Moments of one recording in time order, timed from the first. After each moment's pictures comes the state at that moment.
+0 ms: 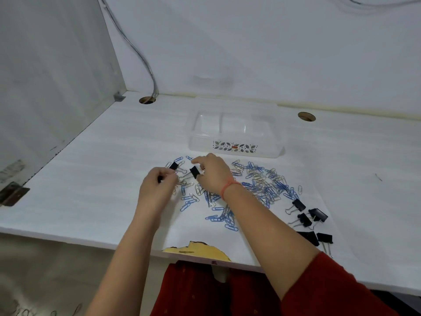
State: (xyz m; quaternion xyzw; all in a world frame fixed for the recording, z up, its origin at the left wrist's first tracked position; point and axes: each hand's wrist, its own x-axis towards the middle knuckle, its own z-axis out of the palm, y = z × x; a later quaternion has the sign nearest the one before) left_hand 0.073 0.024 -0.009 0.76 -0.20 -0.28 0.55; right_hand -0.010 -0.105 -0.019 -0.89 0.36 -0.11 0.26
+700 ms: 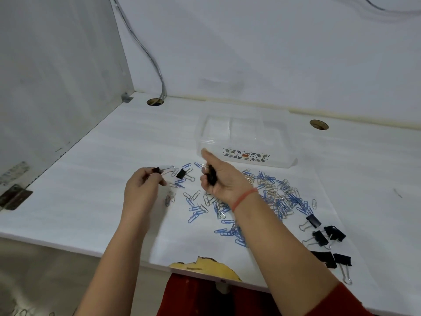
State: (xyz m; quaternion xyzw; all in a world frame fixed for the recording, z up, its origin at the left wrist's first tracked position) left_hand 0.109 0.027 -0.013 0.73 -0.17 -0.23 0.63; right_hand 0.000 -0.108 0.000 -0.36 0.38 -0.19 0.83
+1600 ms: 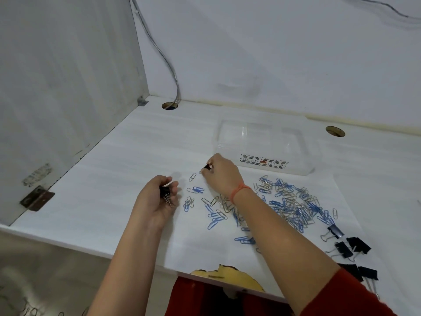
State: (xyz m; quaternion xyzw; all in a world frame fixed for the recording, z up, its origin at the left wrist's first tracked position) left_hand 0.135 0.028 -0.003 0.51 0.09 -0.43 0.73; right_hand 0.049 -0.104 -0.009 -0.87 0.38 -0.14 0.29
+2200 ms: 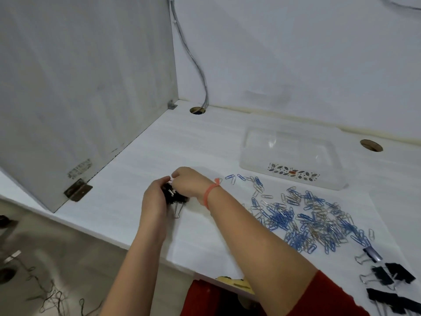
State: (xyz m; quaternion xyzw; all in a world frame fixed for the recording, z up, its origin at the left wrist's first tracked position) left_hand 0.161 0.065 -0.006 0.67 0.04 -0.32 0.67; right_hand 0.134 -0.022 0.023 -0.82 0.32 0.06 0.48
